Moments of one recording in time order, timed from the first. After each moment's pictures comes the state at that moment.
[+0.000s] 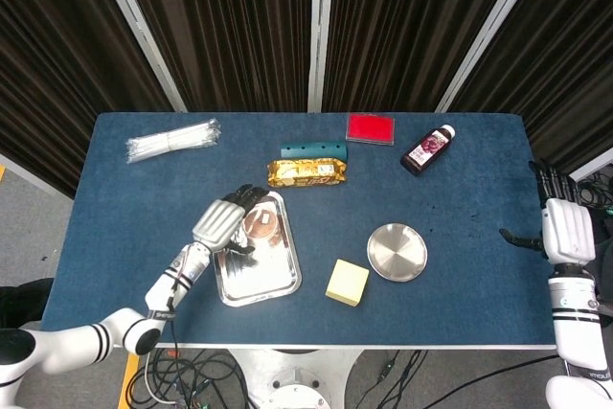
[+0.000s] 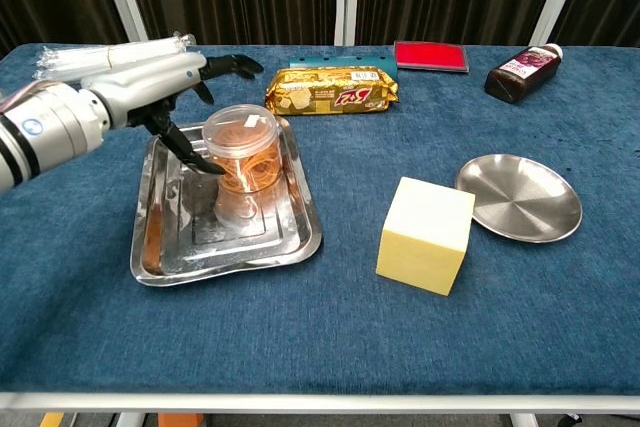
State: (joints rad) left arm -0.75 -1.66 -0.14 -1.29 1.30 1.00 0.00; right arm 0.29 -1.12 0.27 -1.67 -1.16 1.29 -0.01
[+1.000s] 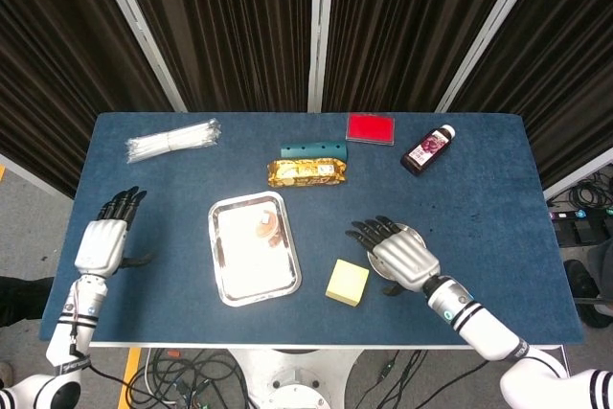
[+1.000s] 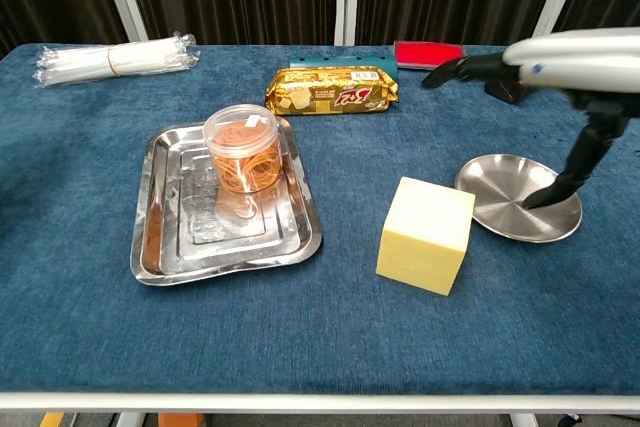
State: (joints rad) left arm -0.39 -1.36 -0.06 -1.56 1.25 1.31 0.10; right arm 0.65 -1.13 0.14 -1.95 -1.27 0.77 -0.35
